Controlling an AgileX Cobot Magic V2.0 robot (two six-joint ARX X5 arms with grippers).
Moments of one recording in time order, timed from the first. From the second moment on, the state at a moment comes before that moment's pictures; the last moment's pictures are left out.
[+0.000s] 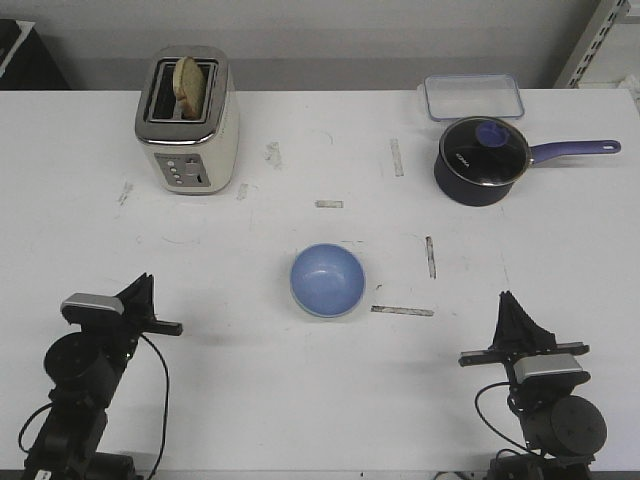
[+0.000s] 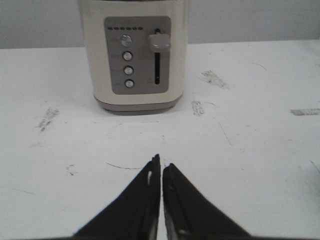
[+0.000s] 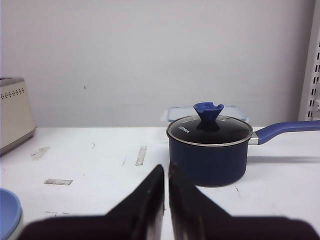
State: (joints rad) left arm -0.11 0.55 0.40 0.11 0.01 -0.02; right arm 0.12 0.16 0.27 -0.03 0.01 0.06
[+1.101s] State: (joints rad) left arm -0.09 0.09 0.16 0.12 0.01 -0.01; right arm 0.12 0.16 0.27 -0.03 0.01 0.06
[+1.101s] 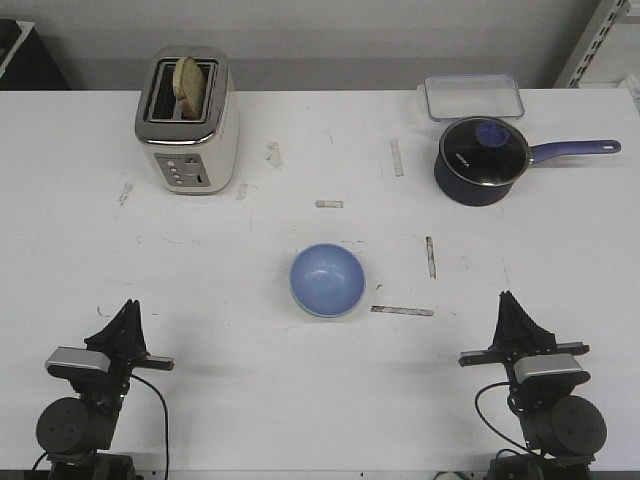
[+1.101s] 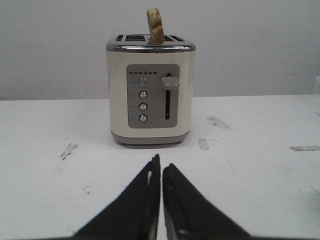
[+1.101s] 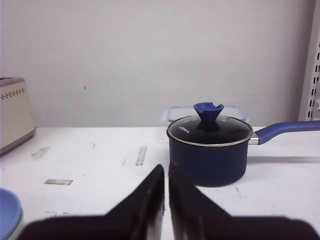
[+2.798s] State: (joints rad) left arm -0.06 0.01 0.03 0.09 -0.07 0.03; right arm 0.12 0.16 0.27 -0.03 0.01 0.06
